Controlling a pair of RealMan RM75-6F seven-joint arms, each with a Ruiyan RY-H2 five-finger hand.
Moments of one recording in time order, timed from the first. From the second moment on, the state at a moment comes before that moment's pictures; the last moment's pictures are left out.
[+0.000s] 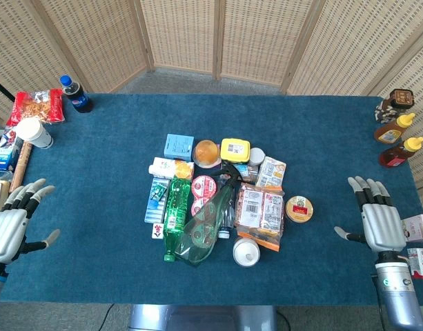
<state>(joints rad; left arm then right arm) -0.18 -0.87 -0.05 -2.06 1.36 1.33 0.03 0.24 -1.11 0.14 -1.81 -1.26 1.35 -0.25</state>
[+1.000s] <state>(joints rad) -0.35 -0.90 -0.13 -1.98 1.25 1.10 -0.03 0.22 -1.09 0.13 -1.84 -1.25 1.35 -0.23</state>
